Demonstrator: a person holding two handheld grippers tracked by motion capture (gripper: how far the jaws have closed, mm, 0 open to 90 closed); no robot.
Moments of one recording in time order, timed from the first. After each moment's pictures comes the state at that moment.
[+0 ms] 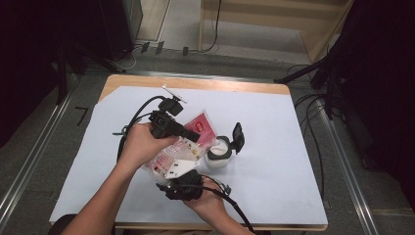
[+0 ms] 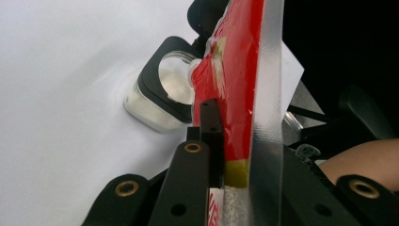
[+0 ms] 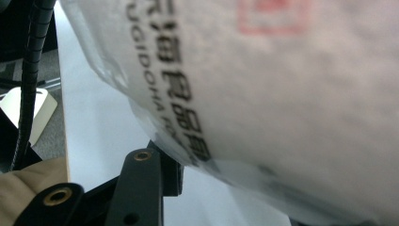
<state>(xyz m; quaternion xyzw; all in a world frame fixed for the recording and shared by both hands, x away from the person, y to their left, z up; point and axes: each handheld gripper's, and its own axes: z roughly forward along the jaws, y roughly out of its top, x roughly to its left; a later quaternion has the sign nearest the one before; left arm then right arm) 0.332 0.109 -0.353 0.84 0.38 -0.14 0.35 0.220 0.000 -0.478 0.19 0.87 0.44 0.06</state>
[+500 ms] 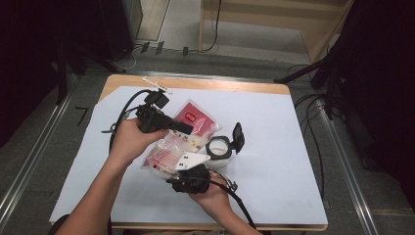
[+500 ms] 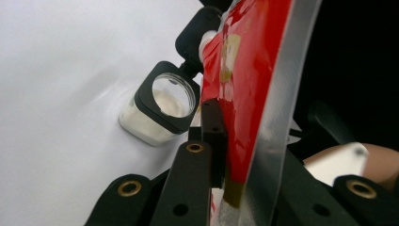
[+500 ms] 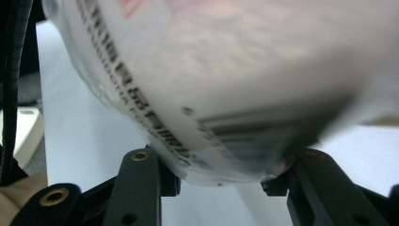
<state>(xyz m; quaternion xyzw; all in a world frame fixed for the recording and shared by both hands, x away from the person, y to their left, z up) 0.334 0.140 -0.338 0.82 0.37 -0.16 0.41 0.234 -0.018 -0.474 0.22 0.86 0.47 0.07</state>
